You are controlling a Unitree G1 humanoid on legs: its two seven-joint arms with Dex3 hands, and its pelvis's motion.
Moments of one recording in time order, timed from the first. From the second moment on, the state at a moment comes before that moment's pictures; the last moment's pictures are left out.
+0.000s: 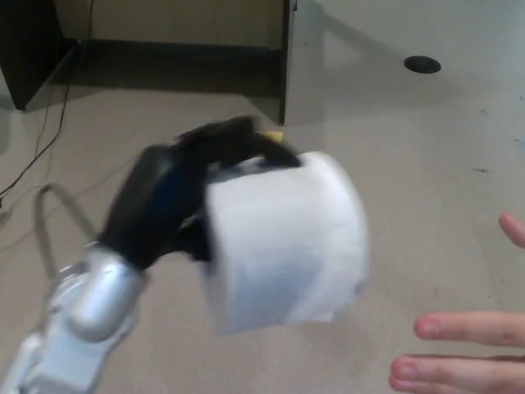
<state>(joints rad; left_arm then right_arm) -0.47 0.33 -0.21 -0.09 0.30 -0.37 -0.04 -0.27 -0.37 0.16 1.29 -0.32 -0.29 -0.04</state>
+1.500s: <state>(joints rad) -0.55 0.18 -0.36 -0.46 0.49 0.12 -0.28 -0.31 -0.37 0.22 1.29 -0.34 -0.29 -0.03</state>
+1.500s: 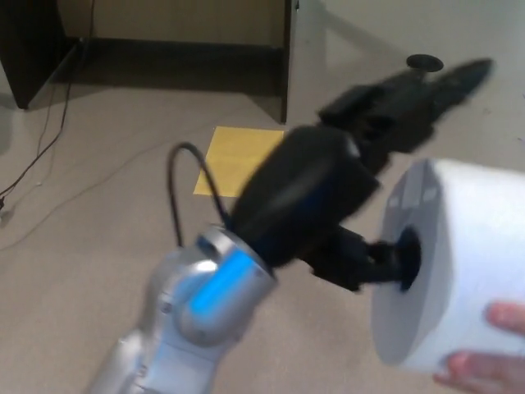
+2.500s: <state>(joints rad) -0.10 0.39 0.24 -0.28 0.10 0.13 -0.53 -0.31 -0.37 0.21 1.28 -0.34 -0.30 -0.03</state>
